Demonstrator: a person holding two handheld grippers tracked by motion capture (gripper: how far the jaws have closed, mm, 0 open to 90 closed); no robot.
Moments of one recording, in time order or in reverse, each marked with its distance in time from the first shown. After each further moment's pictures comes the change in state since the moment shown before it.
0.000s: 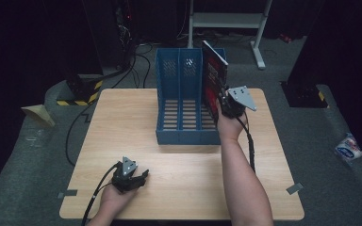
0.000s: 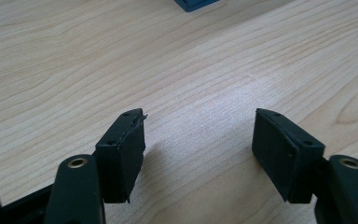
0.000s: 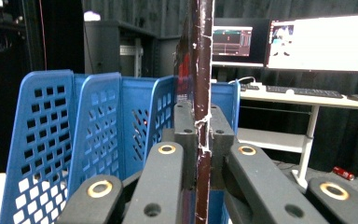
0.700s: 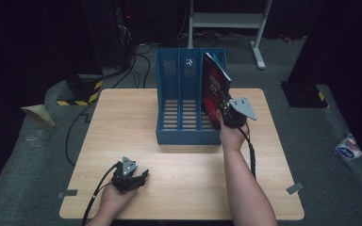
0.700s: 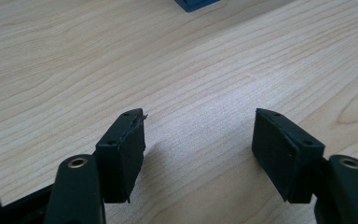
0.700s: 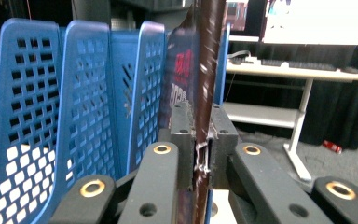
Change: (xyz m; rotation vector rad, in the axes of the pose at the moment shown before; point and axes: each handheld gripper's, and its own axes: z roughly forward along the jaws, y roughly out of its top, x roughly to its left) left arm 0.000 0.000 0.000 0.001 0.001 -0.001; right arm -0.006 -0.032 -0.015 0.099 -0.027 0.003
